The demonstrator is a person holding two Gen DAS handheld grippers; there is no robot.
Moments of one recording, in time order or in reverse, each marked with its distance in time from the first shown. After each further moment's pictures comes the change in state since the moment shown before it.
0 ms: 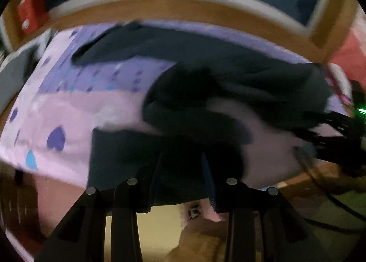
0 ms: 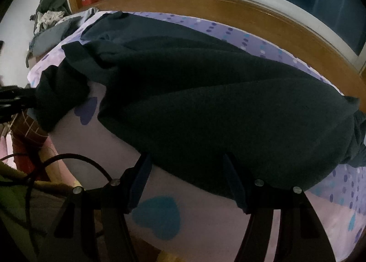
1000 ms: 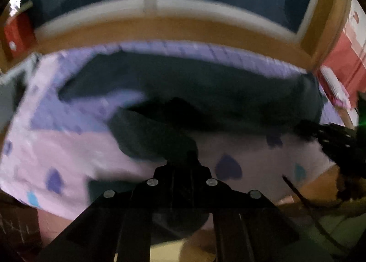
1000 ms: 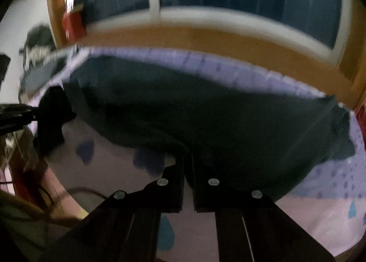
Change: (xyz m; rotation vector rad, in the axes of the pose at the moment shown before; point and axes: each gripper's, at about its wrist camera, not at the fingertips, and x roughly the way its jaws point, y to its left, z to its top) left arm 0.004 0.013 0.065 0.024 -0.071 0.051; right arm -0.044 -0.023 0.028 0.135 -0.200 -0.045
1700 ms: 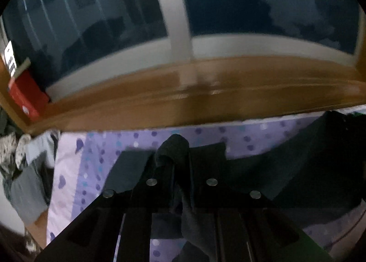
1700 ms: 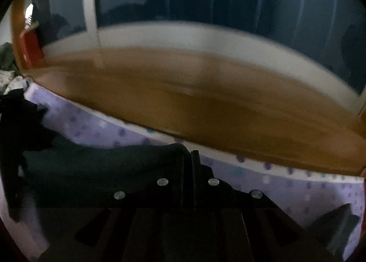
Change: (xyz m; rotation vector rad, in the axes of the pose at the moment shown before) left arm 0.123 0.031 0.184 0.042 0.008 0.276; right arm 0.184 -0.078 0.167 -0.001 0.039 -0.099
